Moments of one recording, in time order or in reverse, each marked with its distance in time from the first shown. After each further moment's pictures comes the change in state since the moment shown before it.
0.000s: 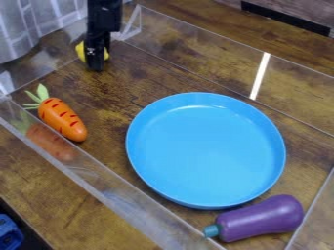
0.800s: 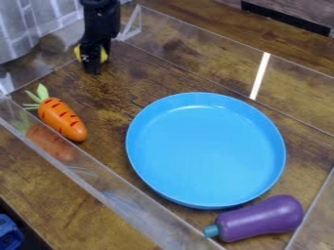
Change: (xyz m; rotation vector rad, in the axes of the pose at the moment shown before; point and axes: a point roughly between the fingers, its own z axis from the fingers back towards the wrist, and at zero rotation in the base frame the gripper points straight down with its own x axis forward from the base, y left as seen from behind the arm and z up) arm 0.001 -0.023 -0.003 0.012 -0.019 -0.140
